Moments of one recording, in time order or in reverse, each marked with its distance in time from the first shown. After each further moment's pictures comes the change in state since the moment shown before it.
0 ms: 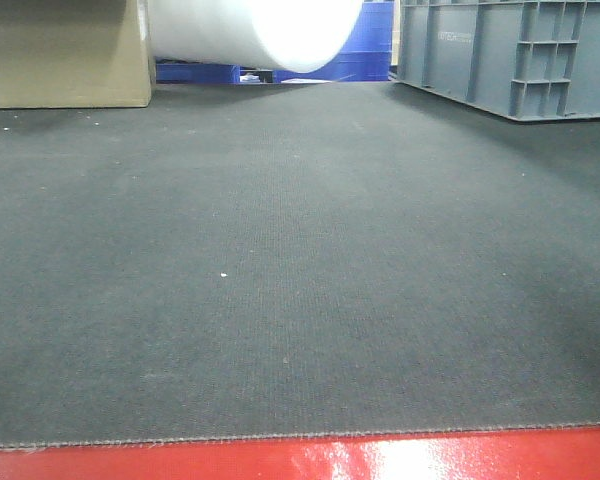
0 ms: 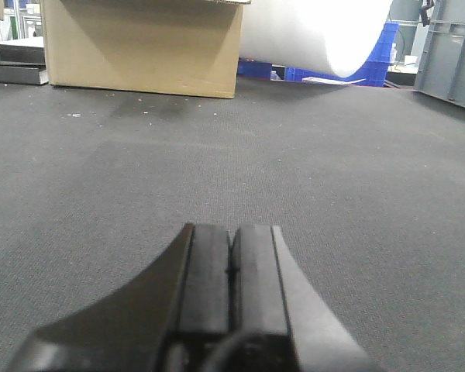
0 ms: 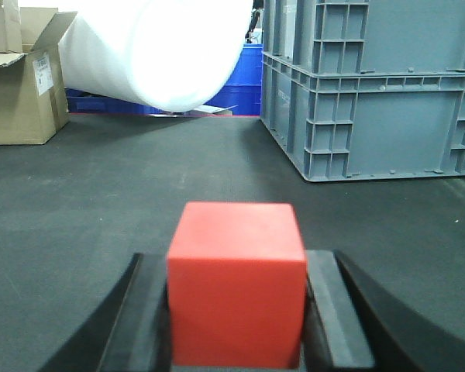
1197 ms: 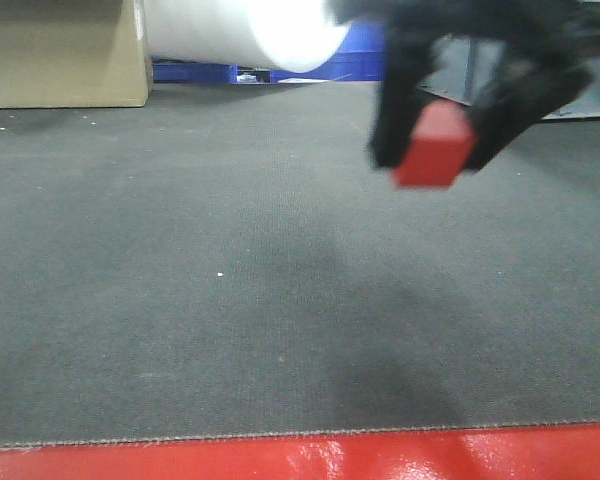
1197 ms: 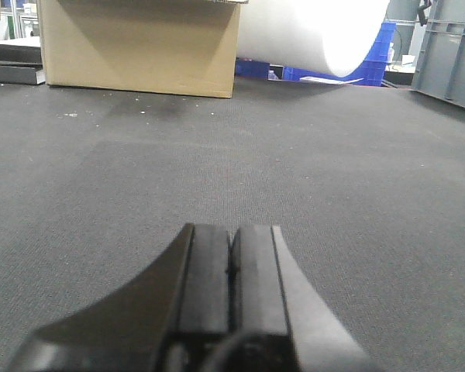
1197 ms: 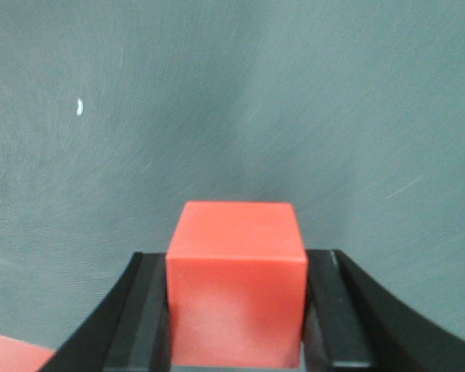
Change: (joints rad) left arm 0.000 0.000 0.000 0.000 0.000 0.000; right arm 0.634 1.251 -0.789 -0.168 0.659 0.593
